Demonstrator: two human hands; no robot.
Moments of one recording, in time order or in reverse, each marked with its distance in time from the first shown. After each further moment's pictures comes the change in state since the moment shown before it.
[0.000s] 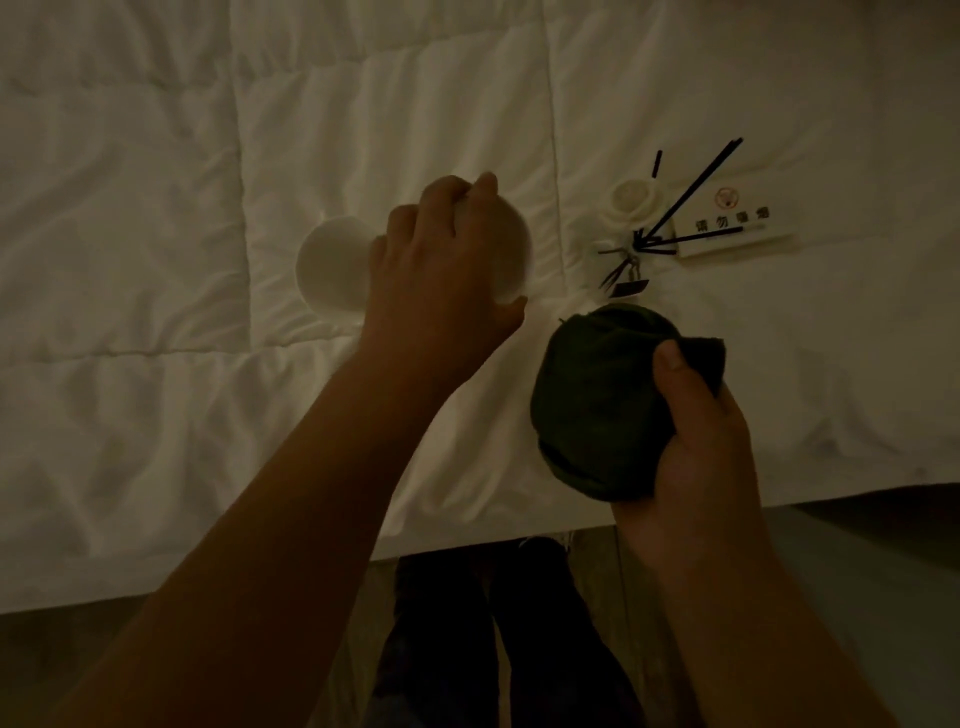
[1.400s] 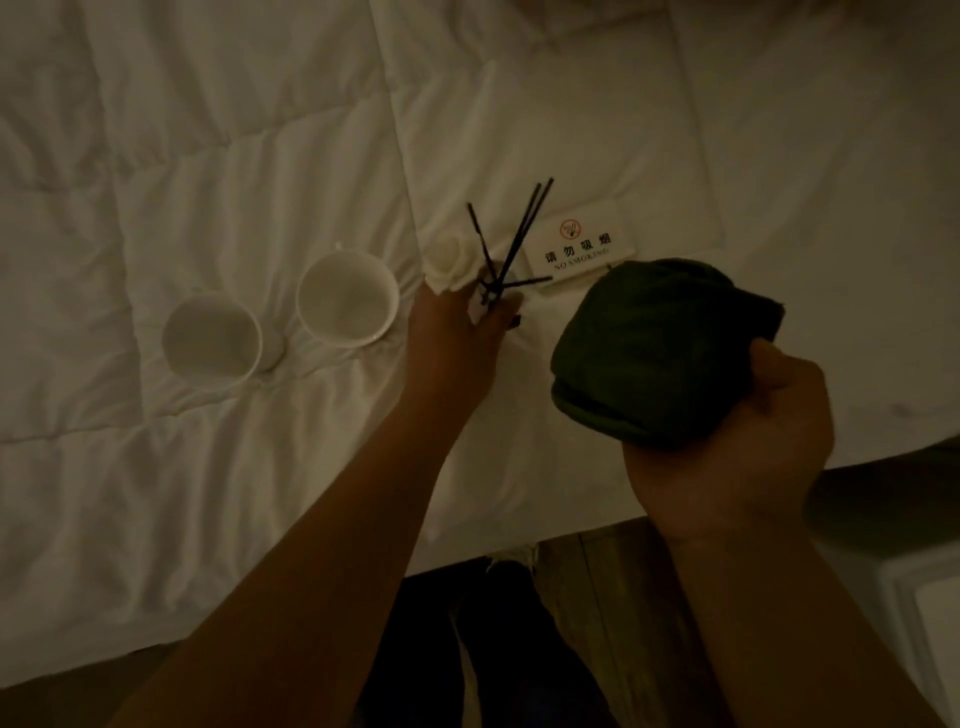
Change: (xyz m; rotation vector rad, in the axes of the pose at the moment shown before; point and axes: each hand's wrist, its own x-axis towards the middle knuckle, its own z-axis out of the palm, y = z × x) left_hand 0.030 0.108 0.080 -0.828 0.016 -0.276; right_hand 0.029 -0.089 -0.088 0.389 -0.110 -0.134
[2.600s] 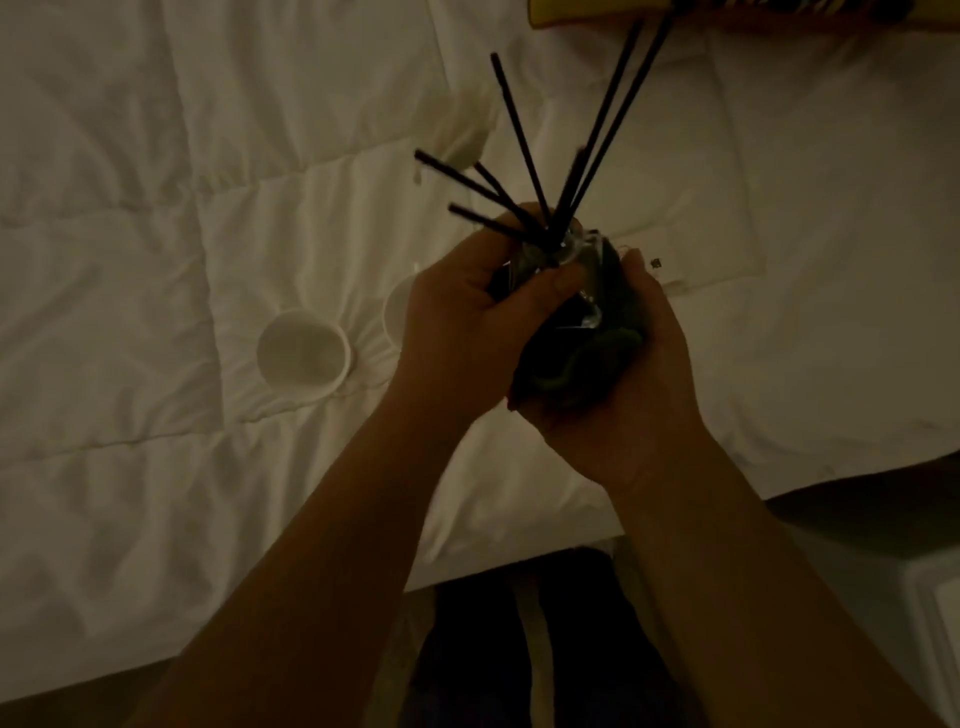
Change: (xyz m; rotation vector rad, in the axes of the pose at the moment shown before) left_hand -0.016 0.074 -0.094 -0.254 -0.091 0.248; right_hand 0.019 0.055 0.094 0.014 -0.195 0.478
